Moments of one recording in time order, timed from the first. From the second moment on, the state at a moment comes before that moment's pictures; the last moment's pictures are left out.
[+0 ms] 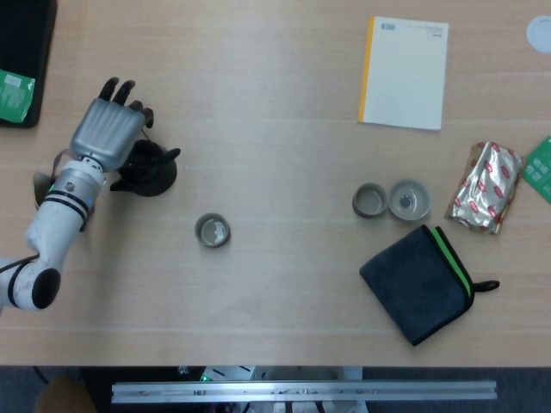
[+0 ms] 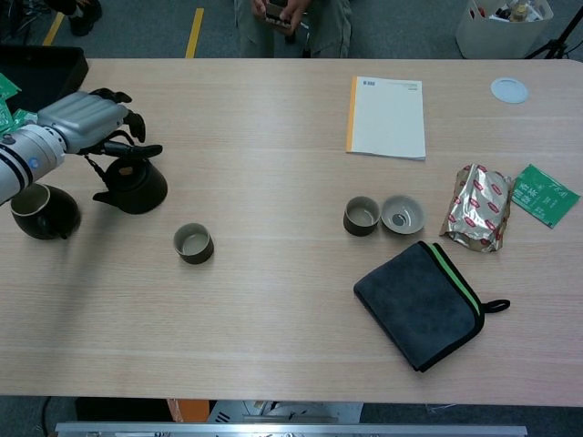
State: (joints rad) left arm -0.72 -1.48 -0.07 -1.23 1.09 0.81 0.39; right arm -0.04 -1.06 0.01 -1.50 -1.59 1.60 0.25
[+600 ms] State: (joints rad) left arm -0.69 -1.42 -0.05 -1.25 1.06 0.82 0.43; right arm -0.04 -1.06 0.01 -1.50 -1.59 1.61 0.25
